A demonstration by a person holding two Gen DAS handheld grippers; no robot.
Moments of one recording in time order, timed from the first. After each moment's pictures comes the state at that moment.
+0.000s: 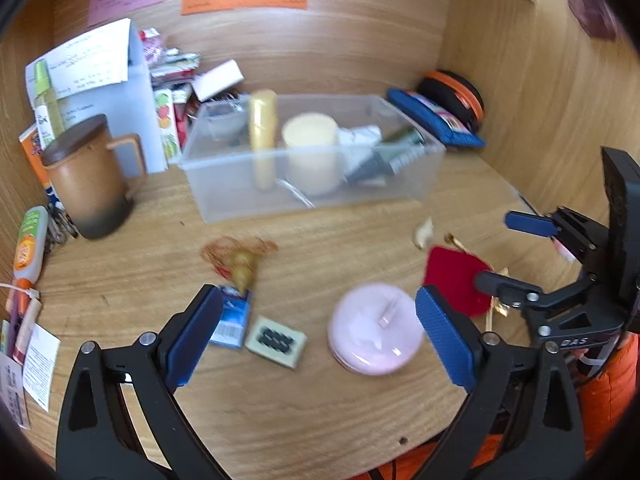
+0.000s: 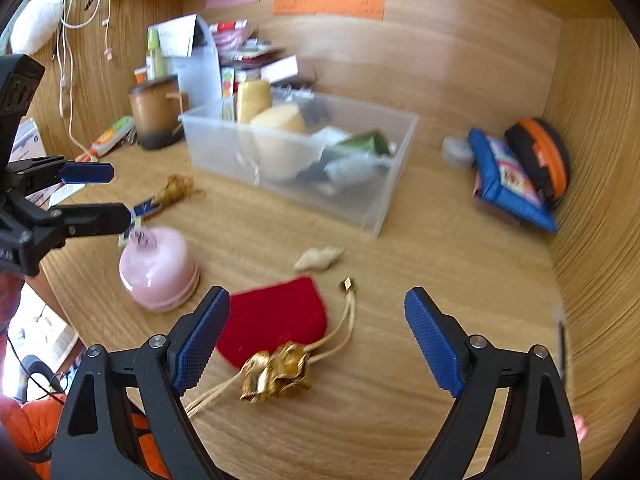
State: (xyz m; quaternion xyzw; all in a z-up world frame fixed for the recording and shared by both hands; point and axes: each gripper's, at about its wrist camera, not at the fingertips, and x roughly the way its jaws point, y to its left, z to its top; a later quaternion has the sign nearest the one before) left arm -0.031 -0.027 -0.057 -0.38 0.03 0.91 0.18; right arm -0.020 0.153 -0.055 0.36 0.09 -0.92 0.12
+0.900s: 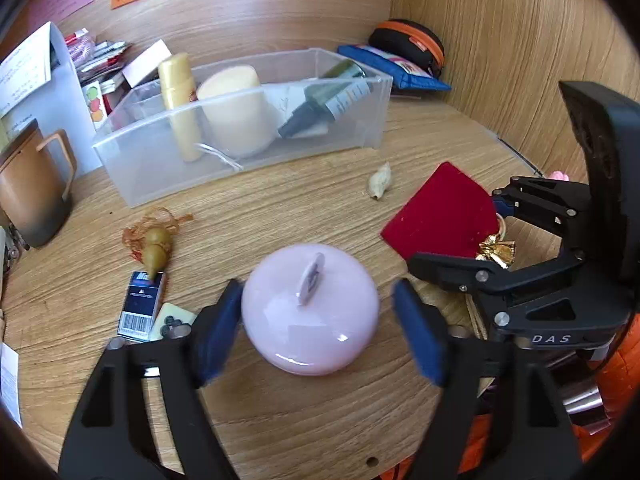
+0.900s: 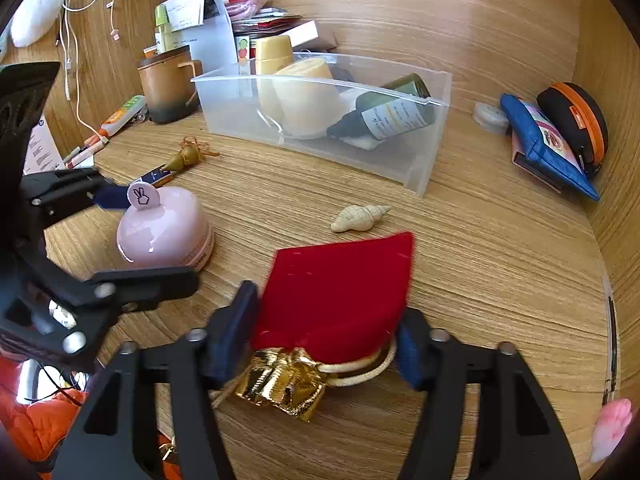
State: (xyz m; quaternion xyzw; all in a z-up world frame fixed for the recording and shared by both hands) left arm -0.034 0.016 -0.101 -0.40 0.09 0.88 0.23; right arm -0.027 0.143 -0.089 0.39 0.07 -0.90 0.15
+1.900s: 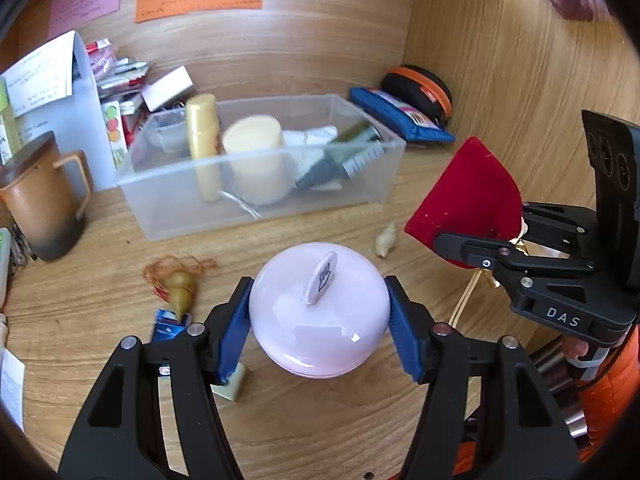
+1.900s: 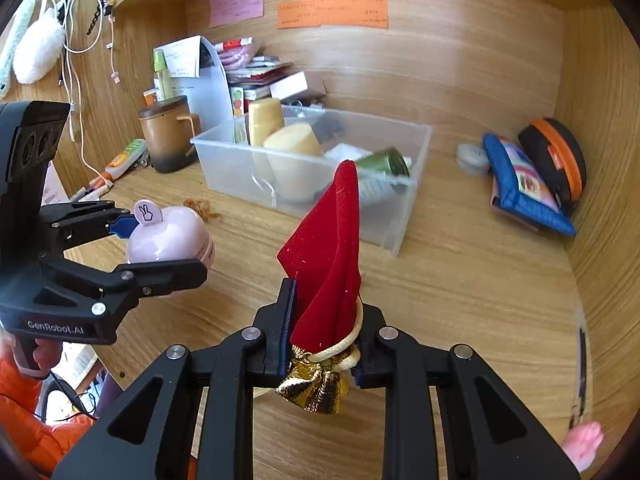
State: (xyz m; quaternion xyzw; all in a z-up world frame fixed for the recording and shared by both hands) left arm -0.044 -0.002 -0.065 -0.36 0.03 0.90 0.23; right arm -0.032 0.151 -0.041 0.34 0.06 -0.93 0.15
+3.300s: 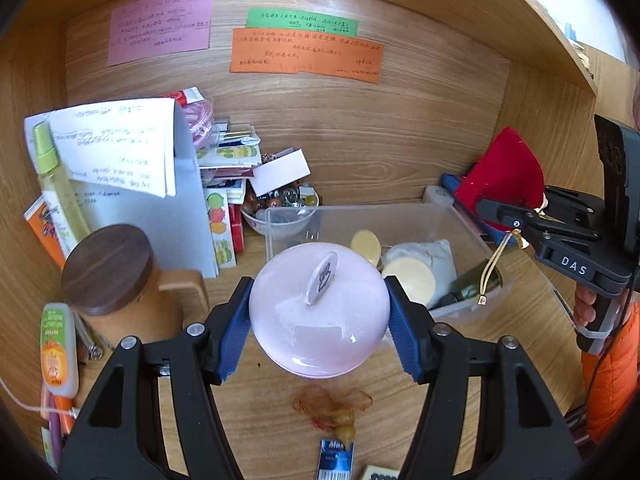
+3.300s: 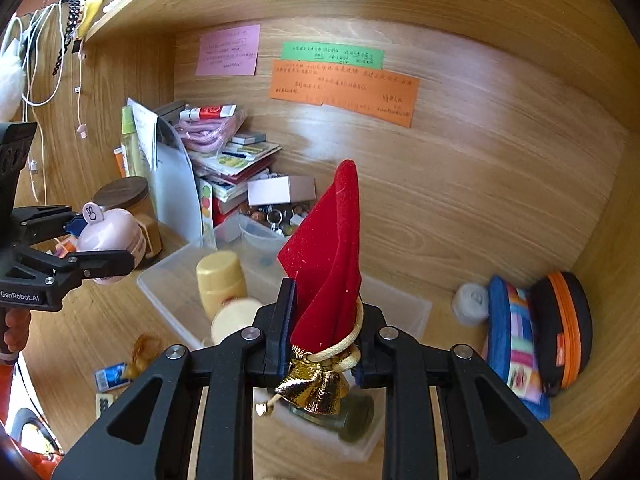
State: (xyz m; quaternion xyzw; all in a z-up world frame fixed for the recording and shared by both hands) left arm -0.148 -0.087 0.006 -0.32 0.00 0.93 0.16; right arm -0.168 0.116 0.039 0.28 0.12 -0.94 0.15
